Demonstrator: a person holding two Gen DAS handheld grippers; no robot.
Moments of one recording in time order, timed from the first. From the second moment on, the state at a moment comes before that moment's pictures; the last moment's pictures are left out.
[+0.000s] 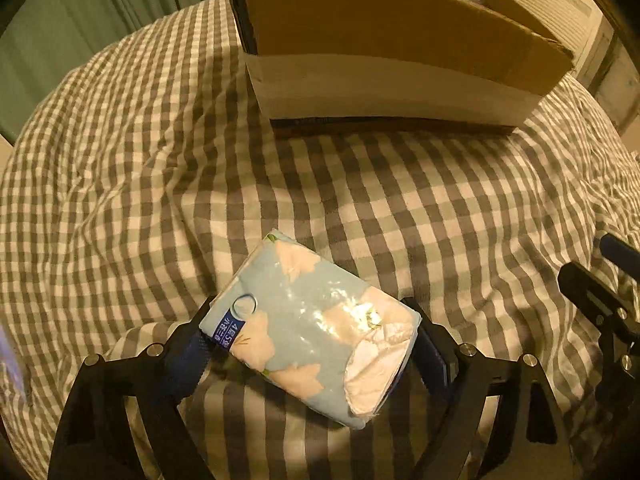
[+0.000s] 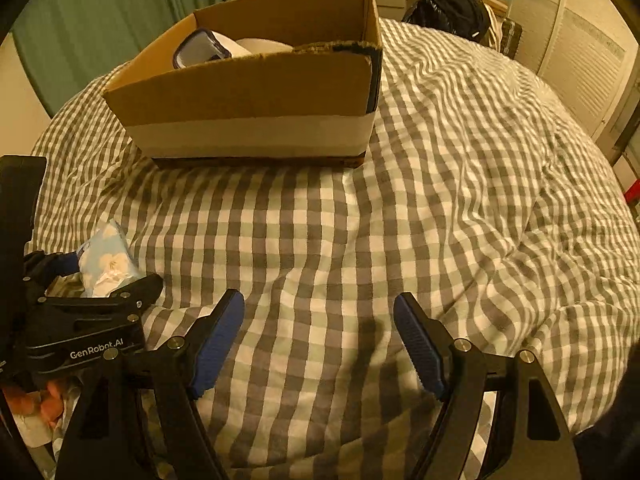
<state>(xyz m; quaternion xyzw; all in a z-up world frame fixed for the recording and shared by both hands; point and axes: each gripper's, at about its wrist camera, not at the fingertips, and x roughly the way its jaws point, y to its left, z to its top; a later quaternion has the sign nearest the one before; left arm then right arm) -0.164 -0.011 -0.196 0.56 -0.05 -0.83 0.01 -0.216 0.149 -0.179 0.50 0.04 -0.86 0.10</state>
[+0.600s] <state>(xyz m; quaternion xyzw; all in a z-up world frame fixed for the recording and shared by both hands) -0.094 0.001 -0.096 0.47 -0.05 -0.88 -0.02 -0.149 0.143 -0.099 0.42 0.07 -0.90 0.09</state>
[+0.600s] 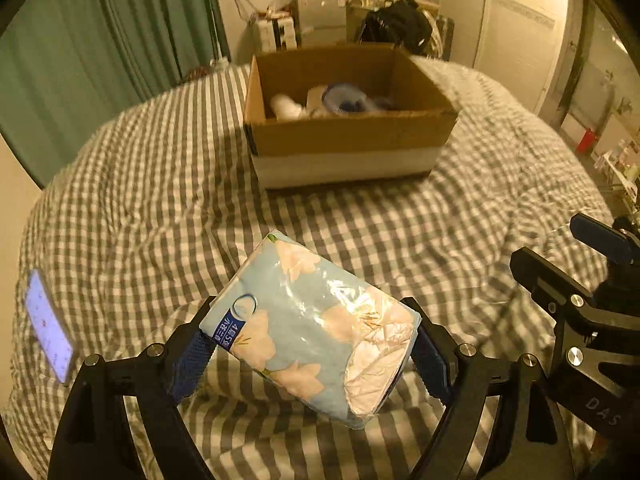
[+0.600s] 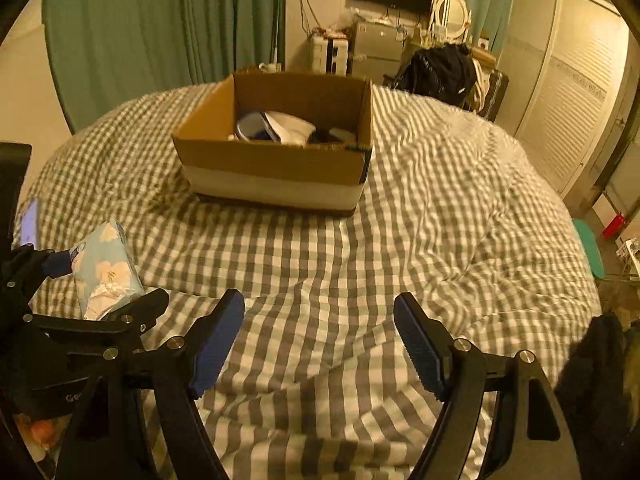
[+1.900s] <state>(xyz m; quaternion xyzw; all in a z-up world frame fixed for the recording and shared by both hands) -0.326 0.021 -0.022 0.36 -0.05 -0.93 -0.10 -0.355 0.162 0.014 0.33 0.02 -0.94 0.08</state>
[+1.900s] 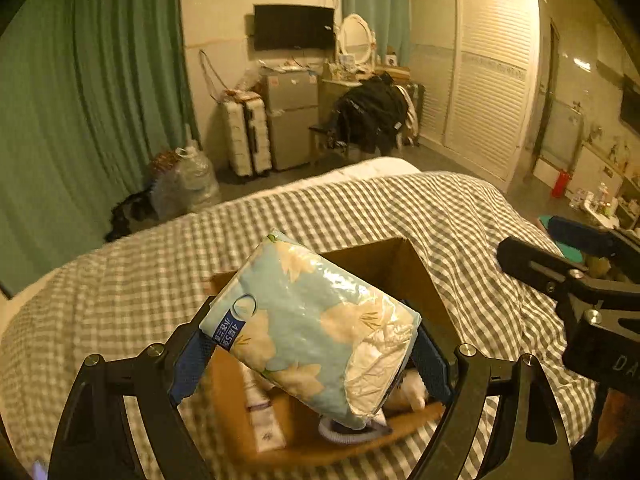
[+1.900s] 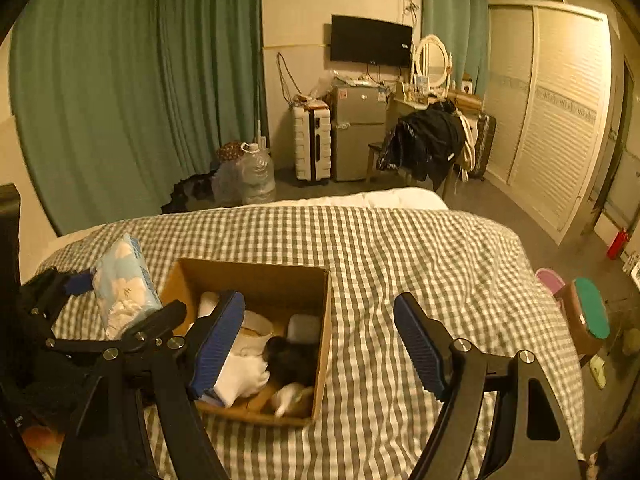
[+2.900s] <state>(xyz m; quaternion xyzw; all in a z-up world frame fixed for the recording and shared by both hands) -0.347 0.052 -0.040 0.37 -0.07 -0.92 -0.08 -0.382 0.204 -0.024 0.36 -0.02 -0.93 0.06</state>
